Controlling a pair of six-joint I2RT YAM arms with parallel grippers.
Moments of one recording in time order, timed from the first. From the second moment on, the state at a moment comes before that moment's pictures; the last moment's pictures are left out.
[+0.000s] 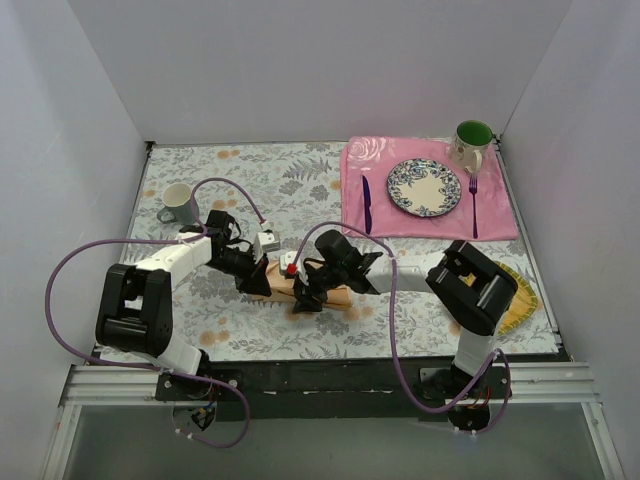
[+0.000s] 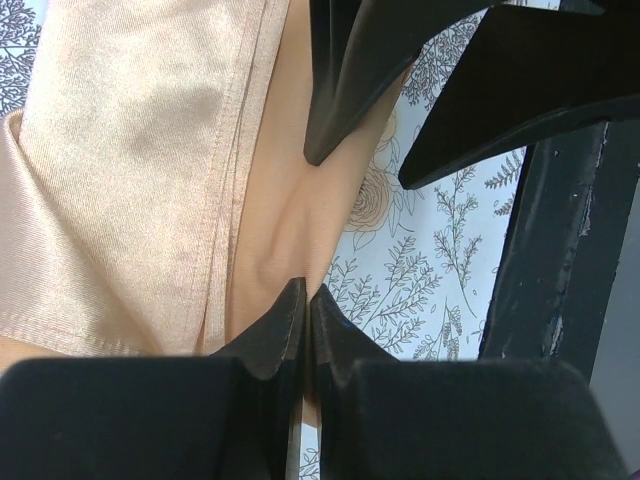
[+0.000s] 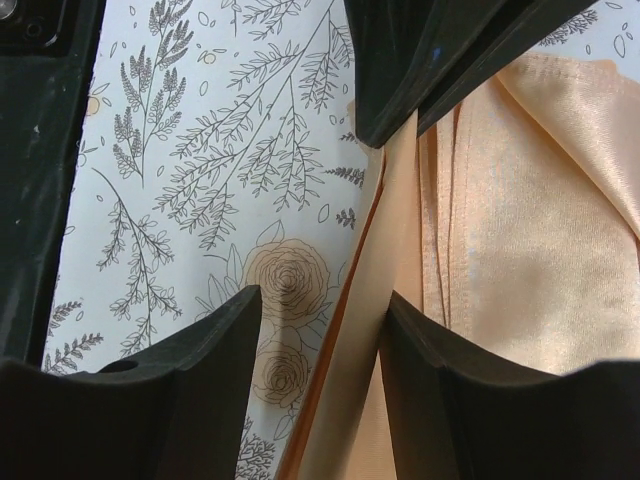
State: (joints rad) left arm -0.19 1.52 0.85 -0.76 0.87 0.85; right arm 0.94 1.81 0.94 0.18 -0.69 -0.40
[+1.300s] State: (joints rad) left arm -0.07 1.40 0.86 -0.63 0.93 0.68; right arm 0.89 1.94 1.13 0.04 -0.81 -0.24
